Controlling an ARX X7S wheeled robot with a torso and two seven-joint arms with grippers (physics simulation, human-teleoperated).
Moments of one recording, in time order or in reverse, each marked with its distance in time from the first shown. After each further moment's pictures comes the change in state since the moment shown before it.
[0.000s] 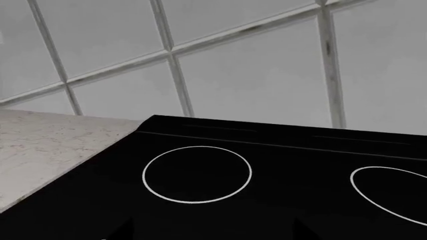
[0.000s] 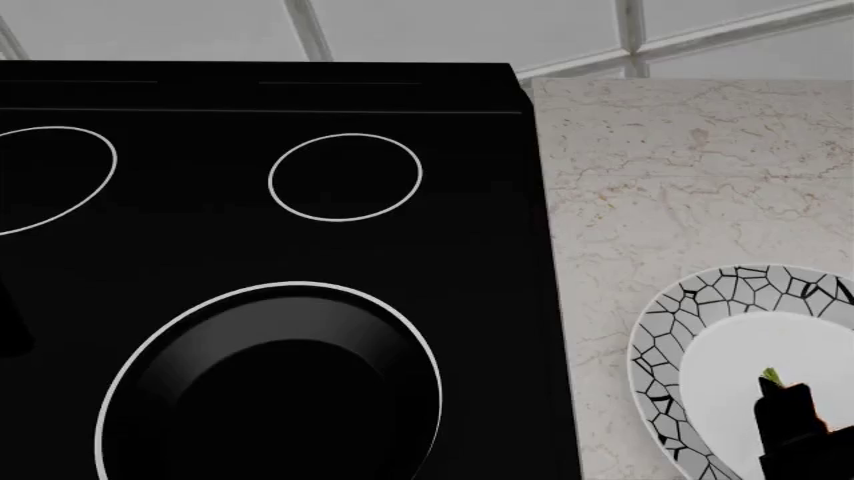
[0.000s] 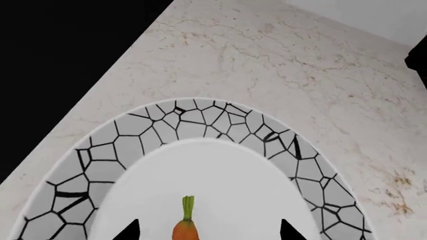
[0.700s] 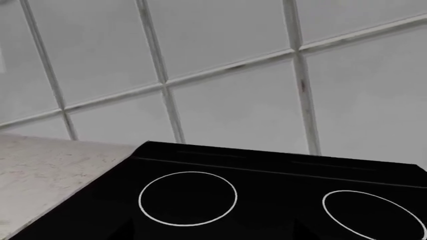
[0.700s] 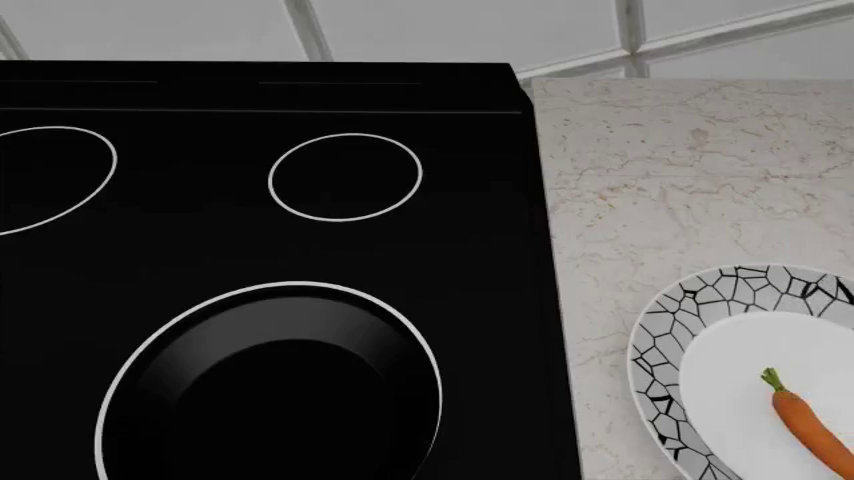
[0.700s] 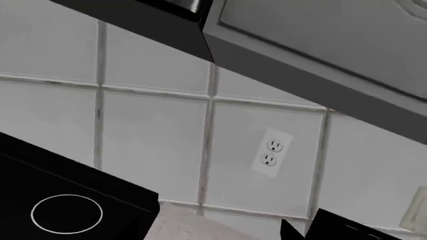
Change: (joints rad) left arm -0.028 -0.024 -0.052 0.310 -0.076 -0.267 0.027; right arm 0.553 0.216 0.467 -0.550 0.452 0.225 0.426
